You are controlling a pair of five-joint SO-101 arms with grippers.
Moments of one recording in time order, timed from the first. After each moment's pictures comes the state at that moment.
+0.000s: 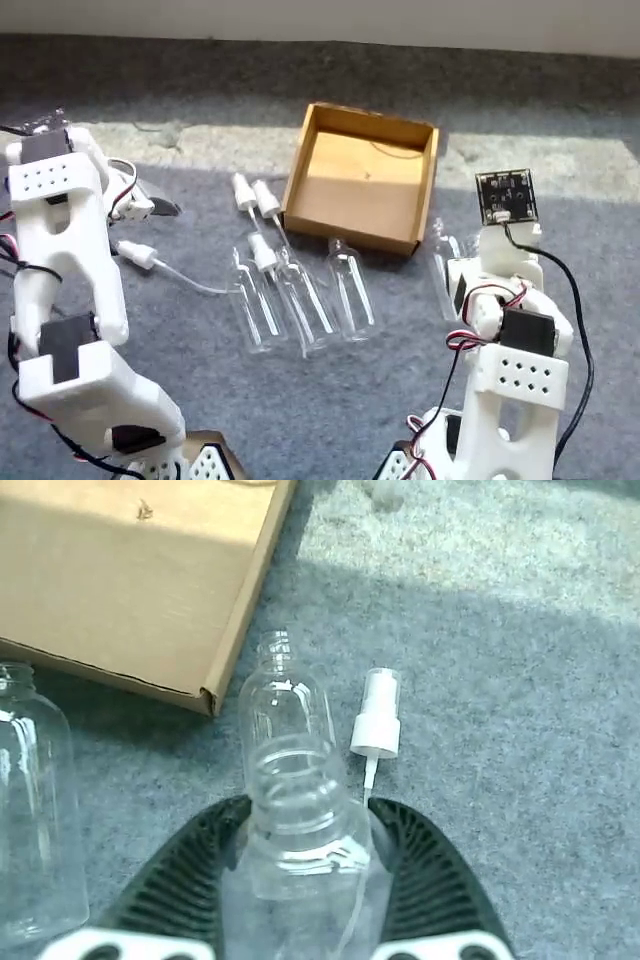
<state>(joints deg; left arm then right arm) -23.3 8.2 -2.5 90.1 24.8 9.4 -56.5 53.8 57.5 20.1</state>
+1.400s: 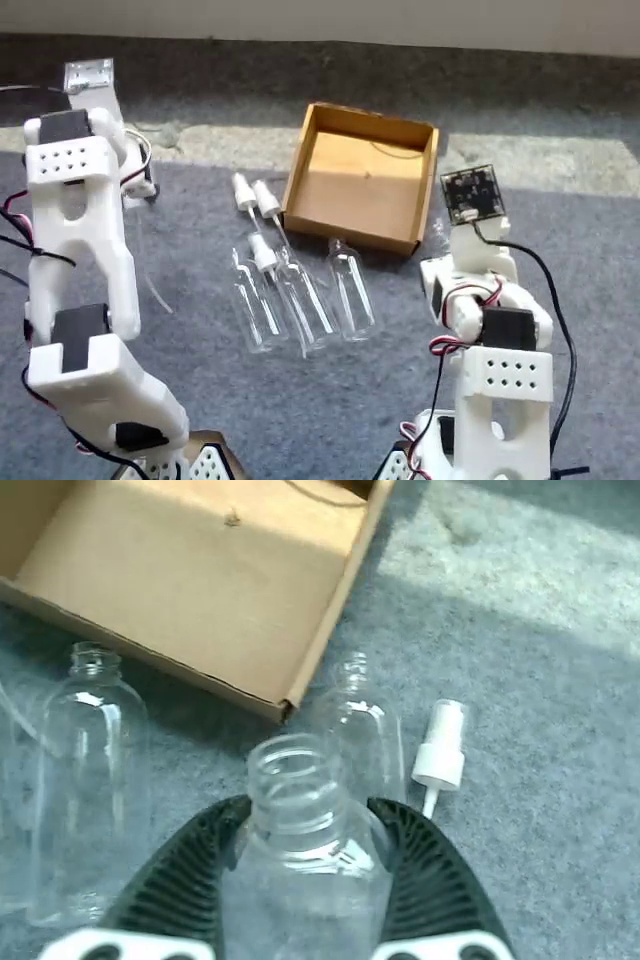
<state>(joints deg) -18.4 11.4 -12.4 84.7 6.6 0.0 -56.5 53.8 57.7 20.1</state>
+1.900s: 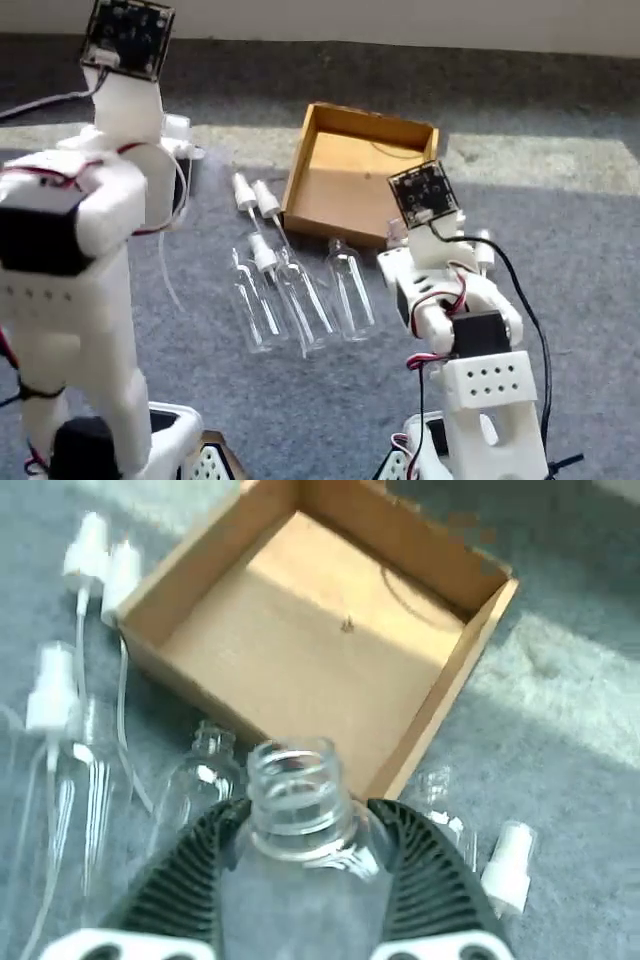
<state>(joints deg) -0.4 -21.7 -25.5 100.0 -1.0 -11.9 -59.4 53.8 49.4 16.2</state>
